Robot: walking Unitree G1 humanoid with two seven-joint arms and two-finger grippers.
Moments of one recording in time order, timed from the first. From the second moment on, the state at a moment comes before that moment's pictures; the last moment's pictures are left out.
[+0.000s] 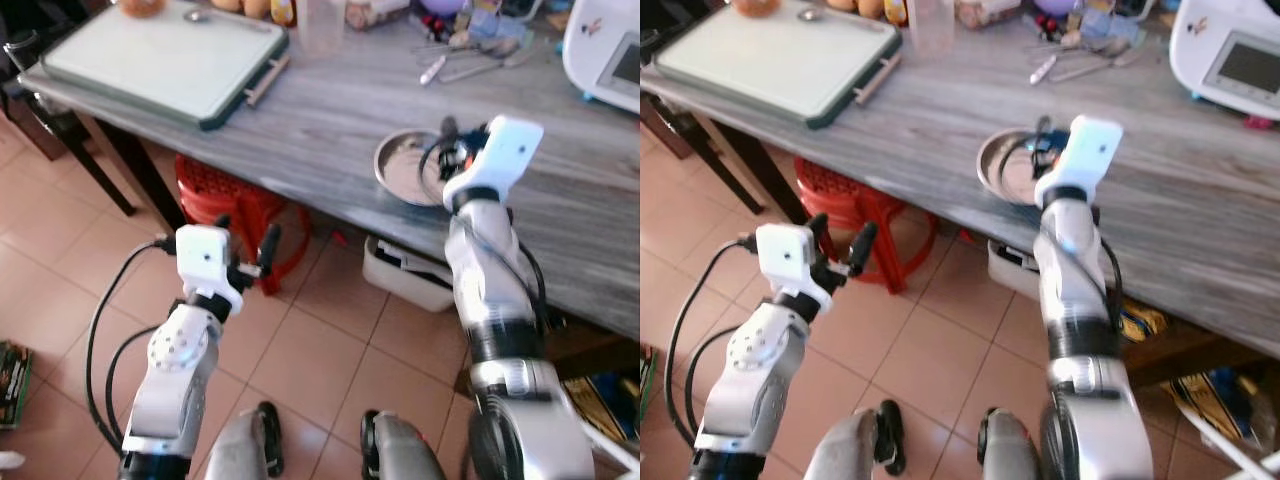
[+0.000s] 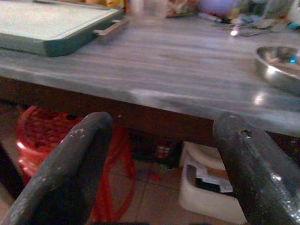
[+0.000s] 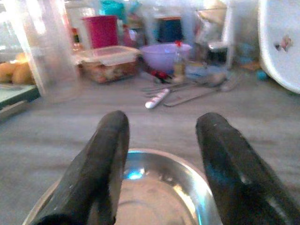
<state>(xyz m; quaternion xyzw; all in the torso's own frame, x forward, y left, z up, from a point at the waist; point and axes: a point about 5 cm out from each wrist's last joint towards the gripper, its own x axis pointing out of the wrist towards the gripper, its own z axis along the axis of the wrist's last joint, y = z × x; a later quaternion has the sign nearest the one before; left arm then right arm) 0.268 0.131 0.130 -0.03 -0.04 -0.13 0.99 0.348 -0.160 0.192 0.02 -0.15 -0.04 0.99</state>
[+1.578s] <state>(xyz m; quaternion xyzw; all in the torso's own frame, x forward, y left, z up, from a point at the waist) 0.274 0.134 0.128 -0.03 -0.03 -0.09 0.99 0.300 -0.159 0.159 -0.07 -0.10 -0.05 0.99</state>
